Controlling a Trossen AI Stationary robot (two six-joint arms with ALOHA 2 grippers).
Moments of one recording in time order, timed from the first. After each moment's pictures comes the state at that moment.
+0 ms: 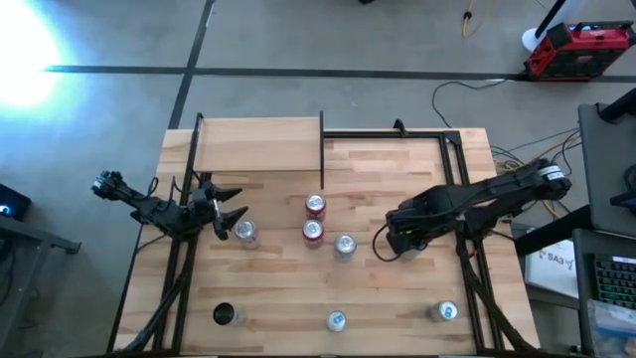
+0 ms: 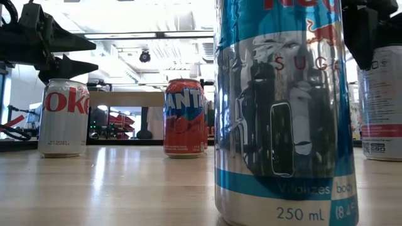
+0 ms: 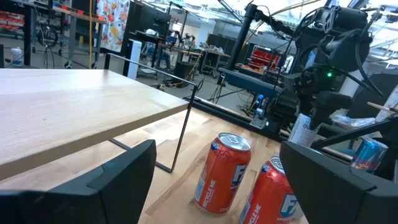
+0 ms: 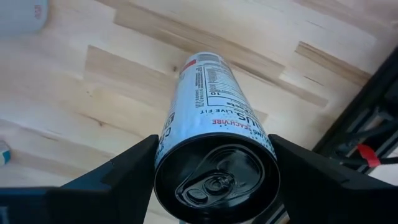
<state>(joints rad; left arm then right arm) -0.48 0.04 0.02 0.09 -0.90 -0.25 0.21 1.37 1.14 -1.29 -0.16 1.38</state>
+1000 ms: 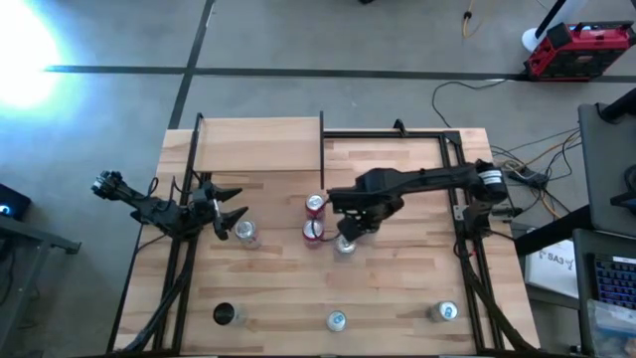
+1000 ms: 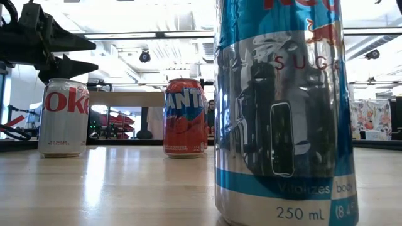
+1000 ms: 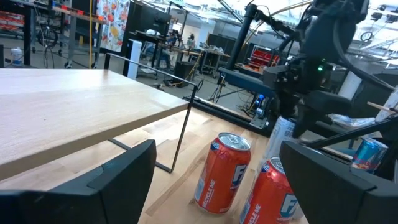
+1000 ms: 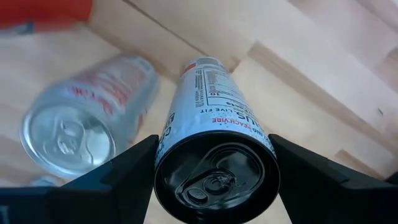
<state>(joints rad) -0.48 0.04 0.02 0.09 -0.90 -0.25 0.01 1.85 1.66 -1.36 -0.10 1.00</state>
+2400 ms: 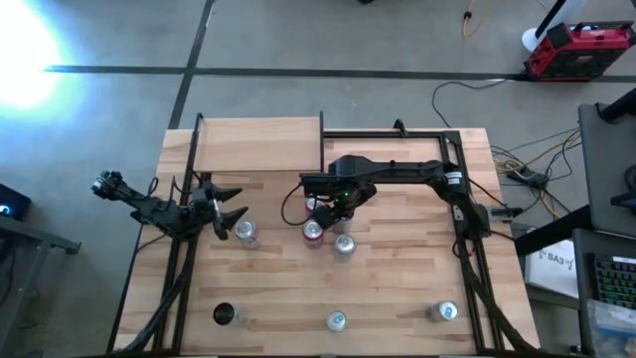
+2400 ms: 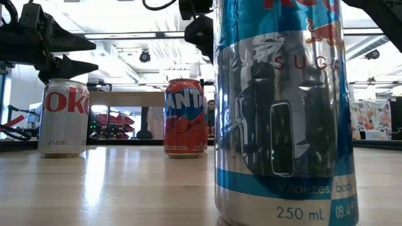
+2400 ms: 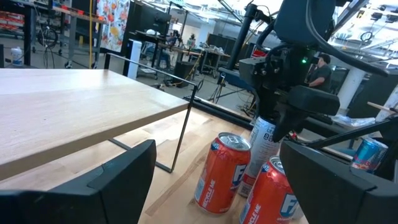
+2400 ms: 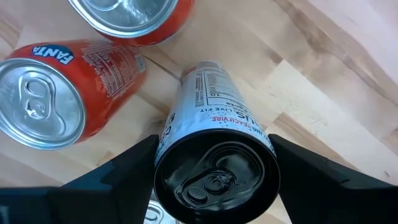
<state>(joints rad) -0.48 0.04 0.02 0.09 -0.90 -0.25 -0.06 2.13 2.07 -1.46 -0.08 0.87</state>
